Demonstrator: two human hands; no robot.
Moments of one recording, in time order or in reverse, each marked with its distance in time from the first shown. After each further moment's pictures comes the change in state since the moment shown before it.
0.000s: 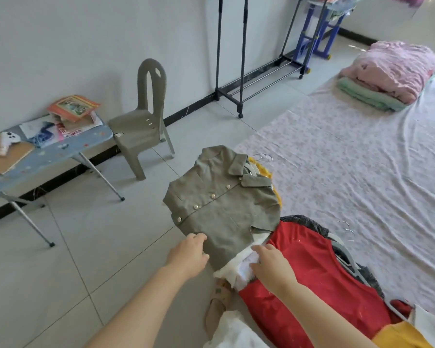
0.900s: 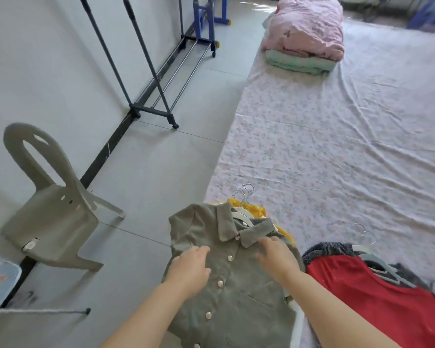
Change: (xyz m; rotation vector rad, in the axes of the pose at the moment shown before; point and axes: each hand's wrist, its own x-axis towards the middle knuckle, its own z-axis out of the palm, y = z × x) left_hand 0.334 0.007 -0.162 0.291 -0.296 0.402; right_hand 0.291 -0.042 -0.090 0.288 0.075 0.500
